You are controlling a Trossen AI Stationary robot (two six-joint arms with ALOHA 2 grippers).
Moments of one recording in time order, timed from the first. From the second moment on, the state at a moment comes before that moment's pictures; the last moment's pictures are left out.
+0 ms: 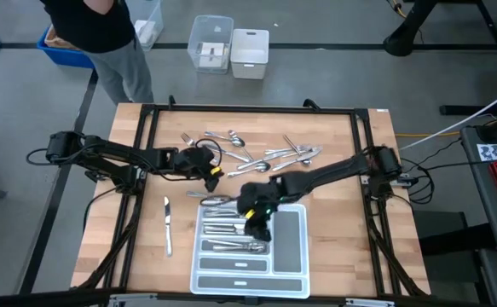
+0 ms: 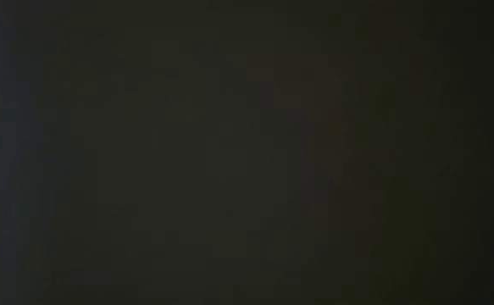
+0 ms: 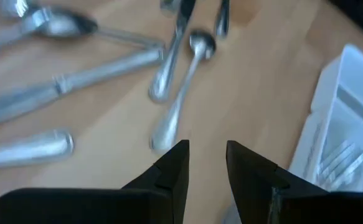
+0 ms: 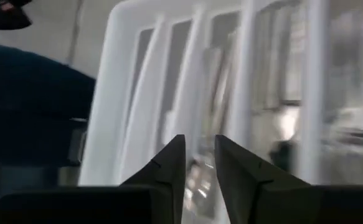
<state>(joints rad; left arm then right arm) 0.09 1.25 0.52 0.04 -0.14 -0.59 0.19 1.92 1.48 -0.42 -0.43 0.34</state>
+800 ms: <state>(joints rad) 0.23 1.81 0.84 0.37 0.06 -0.21 -0.24 1.59 1.48 -0.85 -0.17 0.10</state>
